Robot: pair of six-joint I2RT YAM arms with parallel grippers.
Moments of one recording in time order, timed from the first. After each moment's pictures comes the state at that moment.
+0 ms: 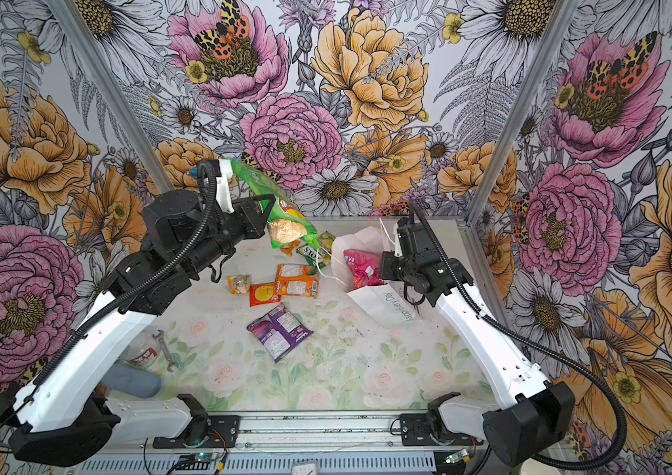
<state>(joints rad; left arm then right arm) -0.74 1.28 1.74 -0.52 -0.15 -0.56 0.36 1.26 1.30 -0.81 -0.02 0.38</state>
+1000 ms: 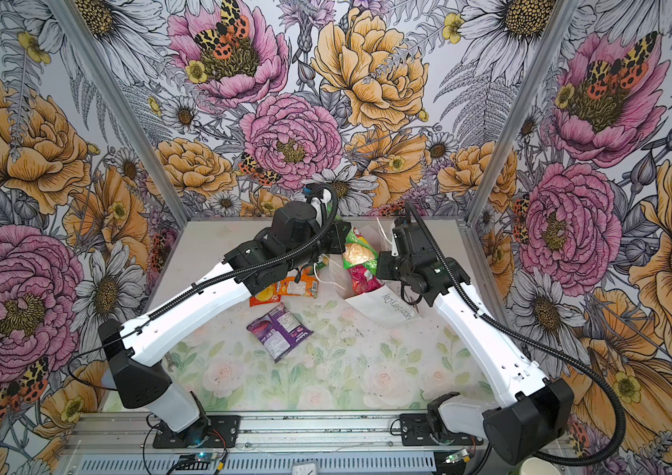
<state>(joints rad) -0.89 1.65 1.76 -0.40 -0.19 -0.59 0.38 1.26 1.31 -0.81 0.00 0.39</state>
